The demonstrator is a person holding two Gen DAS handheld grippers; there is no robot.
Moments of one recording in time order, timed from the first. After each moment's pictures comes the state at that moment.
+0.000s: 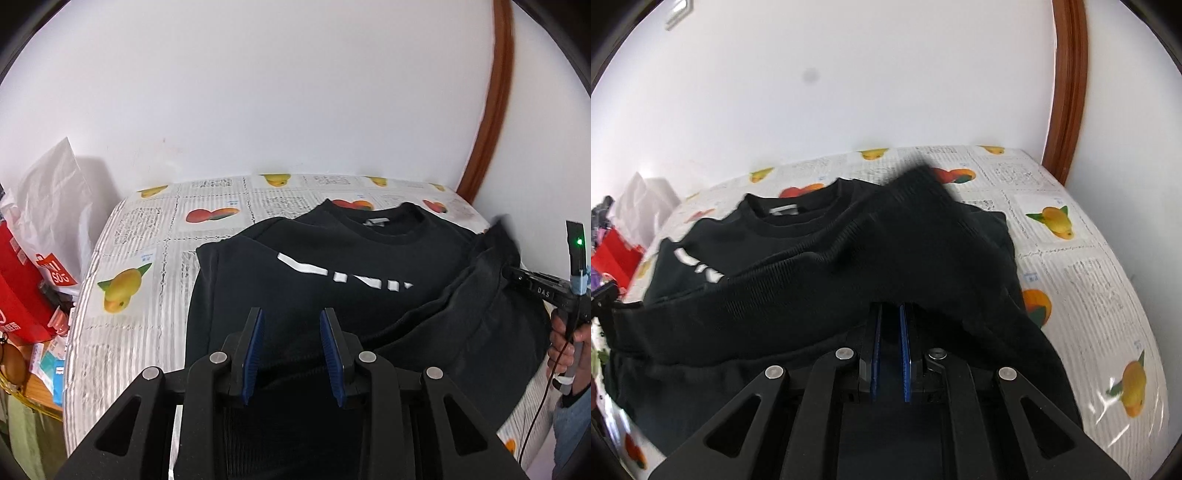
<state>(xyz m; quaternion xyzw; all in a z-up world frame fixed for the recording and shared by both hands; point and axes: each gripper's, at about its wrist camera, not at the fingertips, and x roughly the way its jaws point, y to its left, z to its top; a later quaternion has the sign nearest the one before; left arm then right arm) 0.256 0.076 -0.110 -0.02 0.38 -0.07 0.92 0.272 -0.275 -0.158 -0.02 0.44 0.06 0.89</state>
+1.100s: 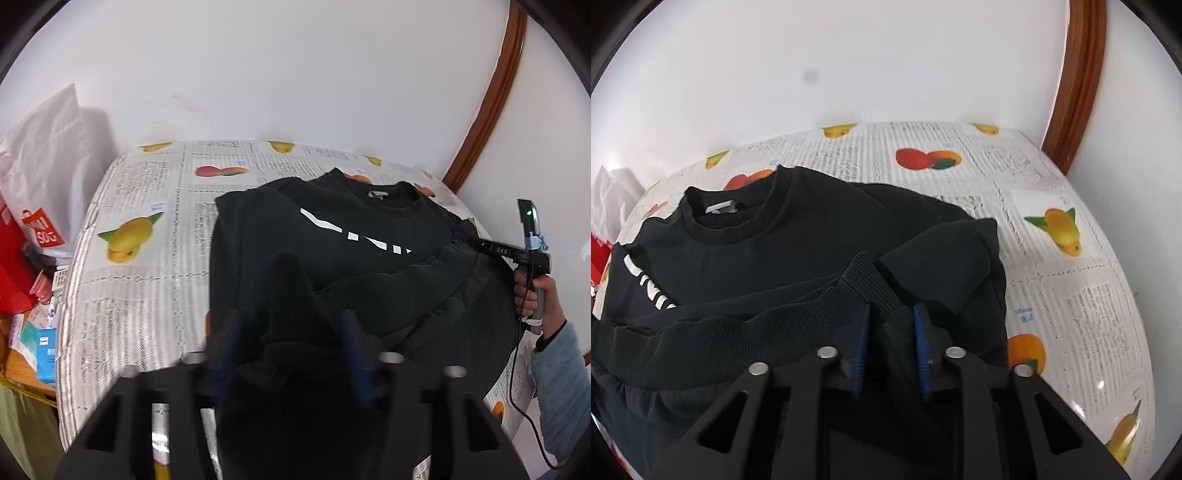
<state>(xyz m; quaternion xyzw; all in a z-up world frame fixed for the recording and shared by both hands) 0.235 0.127 -0.130 -0.06 0.43 -0.12 0.89 0.337 -0.293 -0.186 -0.04 0.48 0.05 0.87</state>
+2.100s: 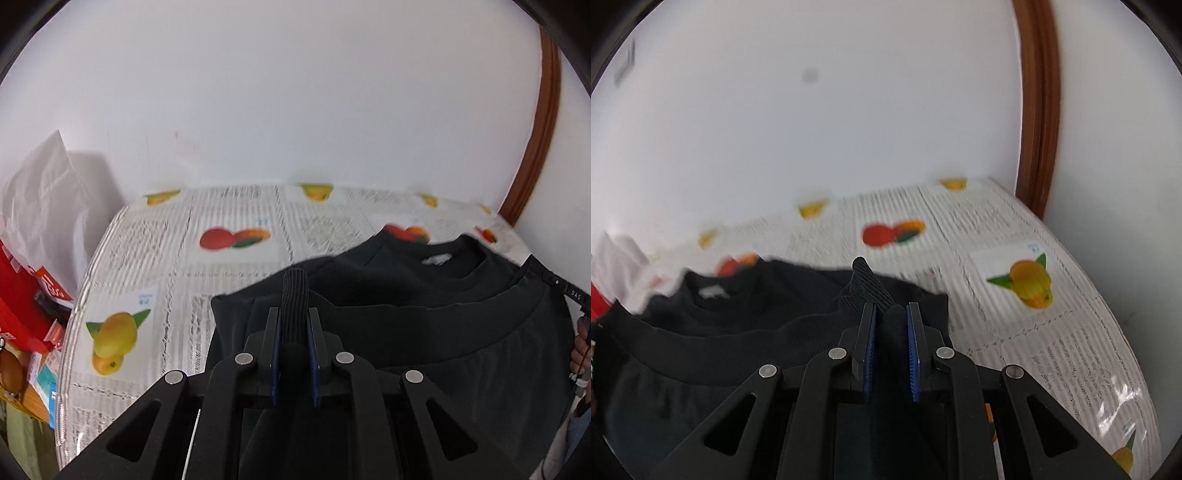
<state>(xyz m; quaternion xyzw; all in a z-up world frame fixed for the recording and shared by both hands) 0.342 0.092 -0.136 -0.03 0.39 -0.01 0.92 0.360 -0.331 -0.164 0.01 0.40 0.03 0.91</state>
